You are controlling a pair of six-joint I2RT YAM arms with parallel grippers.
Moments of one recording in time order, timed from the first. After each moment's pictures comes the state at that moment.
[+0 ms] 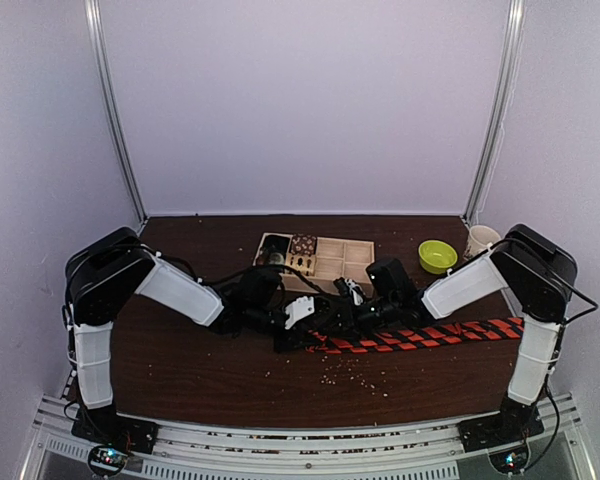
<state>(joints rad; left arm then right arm) -0.87 2.04 1.01 0.34 0.51 0.44 0.71 1.89 0.85 0.35 -0.66 0.85</state>
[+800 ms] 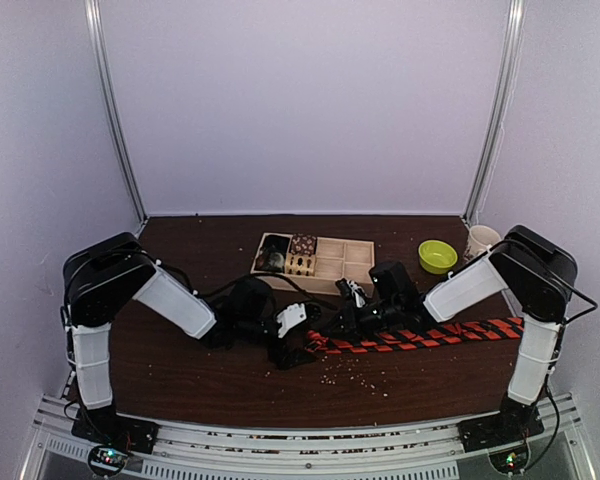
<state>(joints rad) -0.88 2.02 0.87 0.52 0.45 0.34 0.71 1.89 0.81 0.41 -0.65 0.83</state>
